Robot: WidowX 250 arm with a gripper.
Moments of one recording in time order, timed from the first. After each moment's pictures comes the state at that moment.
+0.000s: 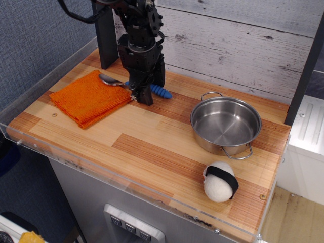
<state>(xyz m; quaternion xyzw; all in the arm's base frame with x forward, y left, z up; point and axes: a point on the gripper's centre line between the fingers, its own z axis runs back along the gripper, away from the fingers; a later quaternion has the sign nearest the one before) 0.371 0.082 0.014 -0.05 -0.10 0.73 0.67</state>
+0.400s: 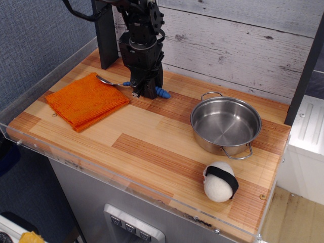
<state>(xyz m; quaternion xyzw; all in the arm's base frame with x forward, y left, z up) 0.373 0.088 0.014 -0.05 -0.10 0.74 0.67</state>
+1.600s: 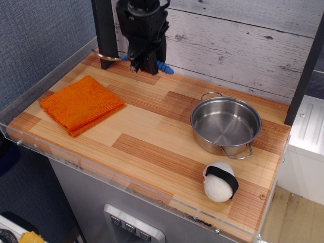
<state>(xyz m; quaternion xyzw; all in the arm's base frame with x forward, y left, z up) 0.358 0.064 0.092 -0.07 -0.14 0.70 0.69</state>
